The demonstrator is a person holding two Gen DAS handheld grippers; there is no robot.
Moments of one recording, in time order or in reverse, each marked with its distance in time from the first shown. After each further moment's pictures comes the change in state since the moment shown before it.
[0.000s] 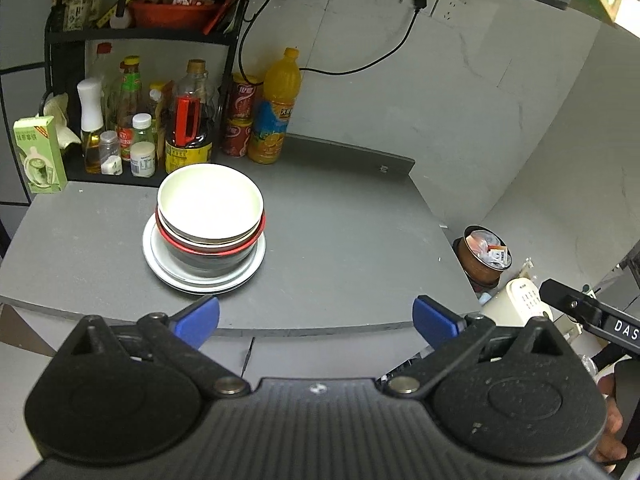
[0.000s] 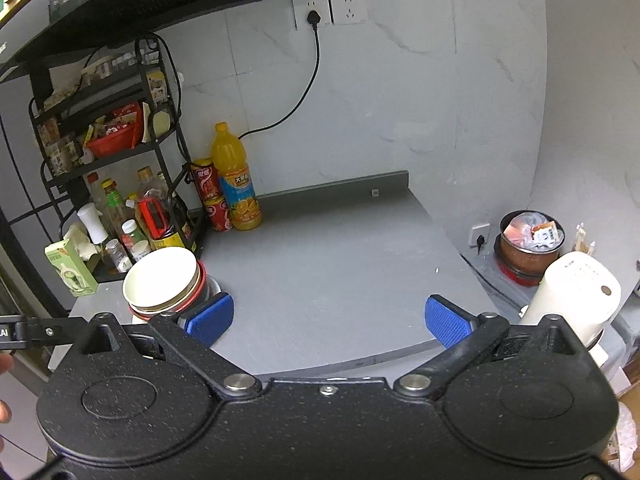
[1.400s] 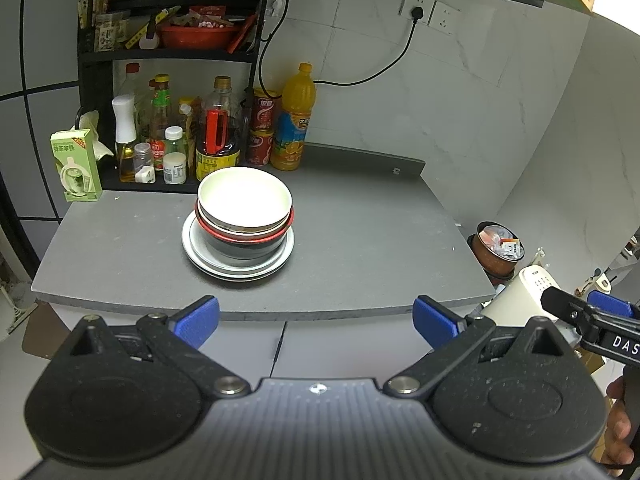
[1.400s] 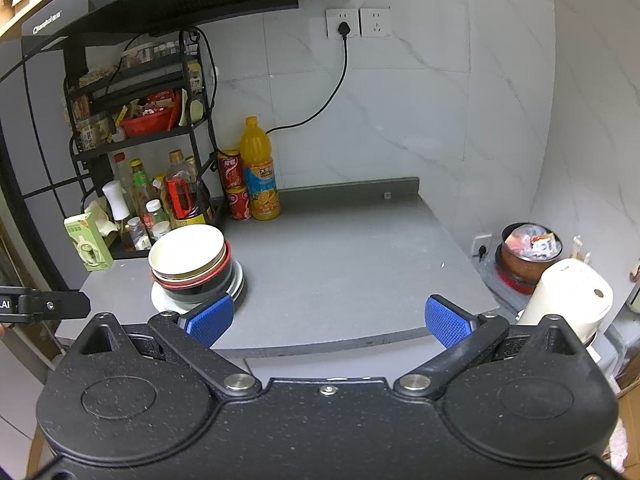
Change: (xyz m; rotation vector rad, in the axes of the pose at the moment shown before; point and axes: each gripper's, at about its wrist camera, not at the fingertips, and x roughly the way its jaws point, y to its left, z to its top) left arm -0.050 0.013 -0.037 0.049 -0.047 0.053; right arm -0.043 0.028 -0.035 -0.062 -0.021 0.017
